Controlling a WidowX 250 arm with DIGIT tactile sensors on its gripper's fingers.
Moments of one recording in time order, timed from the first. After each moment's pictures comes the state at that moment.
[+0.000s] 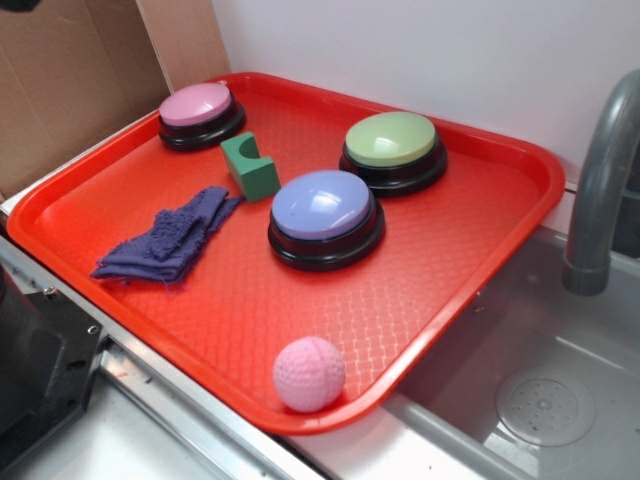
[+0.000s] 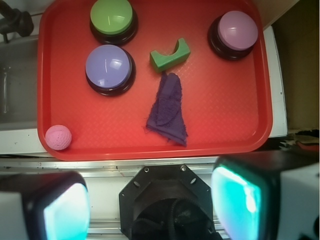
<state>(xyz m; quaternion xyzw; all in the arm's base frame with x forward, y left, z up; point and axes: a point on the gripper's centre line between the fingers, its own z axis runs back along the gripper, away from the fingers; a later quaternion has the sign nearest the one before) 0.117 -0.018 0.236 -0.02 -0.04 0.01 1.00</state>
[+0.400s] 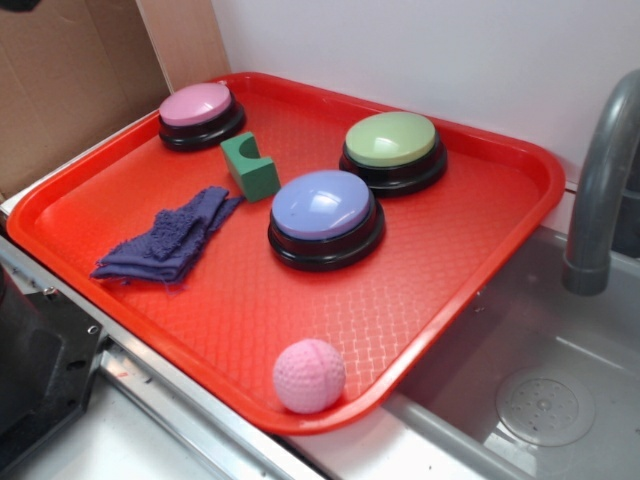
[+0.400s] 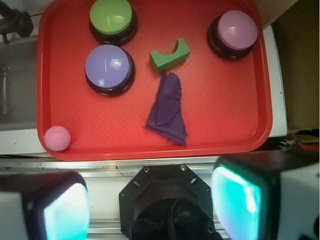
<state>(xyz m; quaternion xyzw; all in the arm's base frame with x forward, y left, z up) 0.115 -0.018 0.232 -0.02 -0.04 0.01 1.00</state>
